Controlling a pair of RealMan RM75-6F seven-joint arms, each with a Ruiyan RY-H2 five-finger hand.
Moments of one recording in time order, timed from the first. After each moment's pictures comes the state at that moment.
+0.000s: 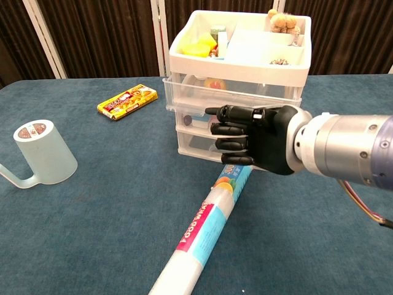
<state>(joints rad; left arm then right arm) -0.08 -1.10 -0.03 -1.62 1.58 1.54 -0.07 0.61 -1.62 0.44 -2.00 -0.54 0.85 0.47</state>
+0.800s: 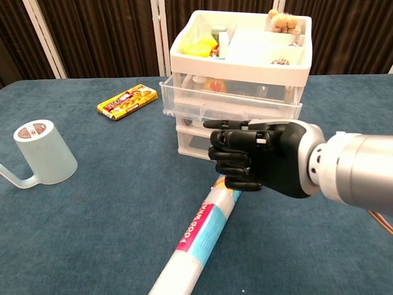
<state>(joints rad) -0.08 -1.10 -0.03 -1.62 1.57 1.54 -0.06 0.59 -1.57 0.33 -2.12 -0.63 0.91 0.35</state>
